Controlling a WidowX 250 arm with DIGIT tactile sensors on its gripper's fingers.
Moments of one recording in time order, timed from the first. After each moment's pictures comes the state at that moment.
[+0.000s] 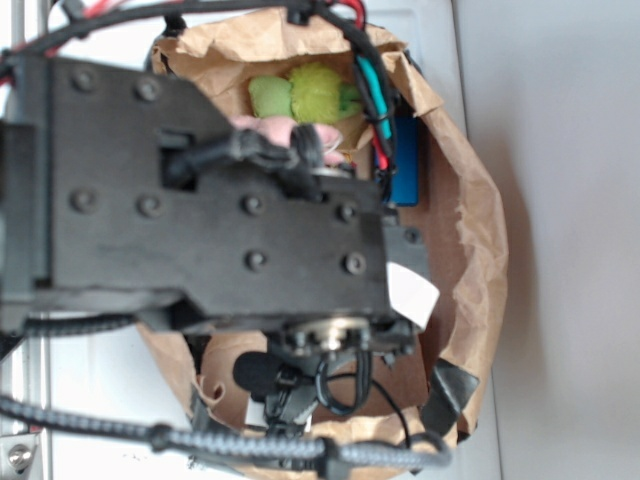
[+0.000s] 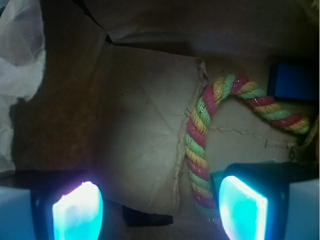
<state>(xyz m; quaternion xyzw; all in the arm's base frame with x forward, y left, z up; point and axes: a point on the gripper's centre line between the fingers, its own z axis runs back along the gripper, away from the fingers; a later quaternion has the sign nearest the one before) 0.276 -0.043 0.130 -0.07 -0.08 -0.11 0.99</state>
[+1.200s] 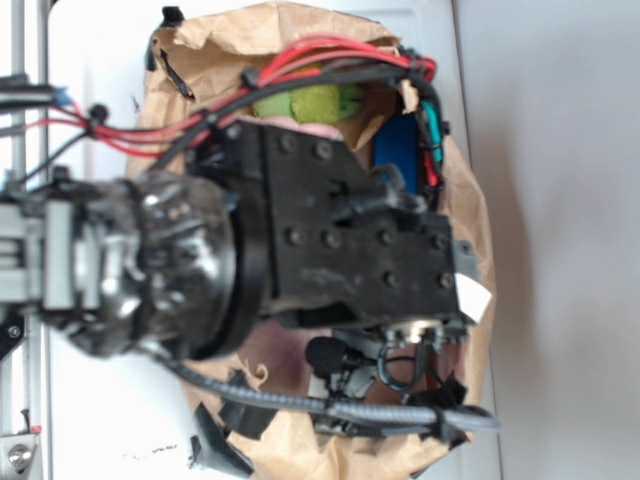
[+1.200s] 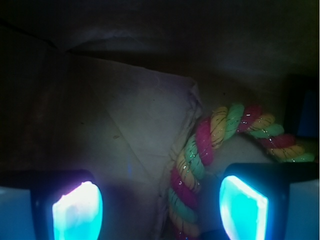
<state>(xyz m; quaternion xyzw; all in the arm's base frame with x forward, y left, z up) 0.313 -0.022 0.083 -0.04 -0.09 -0.10 0.99</state>
